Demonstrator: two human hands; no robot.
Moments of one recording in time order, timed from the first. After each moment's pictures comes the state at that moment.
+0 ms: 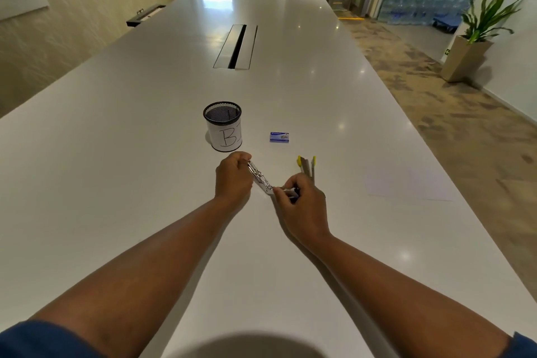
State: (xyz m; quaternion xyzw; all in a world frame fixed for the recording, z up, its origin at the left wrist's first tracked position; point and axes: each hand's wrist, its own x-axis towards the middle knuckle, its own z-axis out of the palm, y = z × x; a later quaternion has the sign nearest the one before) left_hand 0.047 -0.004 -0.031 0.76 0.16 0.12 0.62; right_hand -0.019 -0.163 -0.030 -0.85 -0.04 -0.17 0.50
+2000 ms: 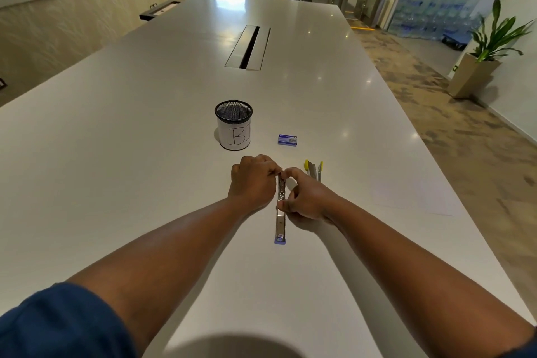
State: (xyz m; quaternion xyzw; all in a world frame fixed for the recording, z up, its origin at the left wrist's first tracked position) left_hand 0.043 -0.014 -0.028 0.95 -0.04 0.13 0.27; right_hand 0.026 -0.177 0.014 -0.92 -0.10 0.20 0.32
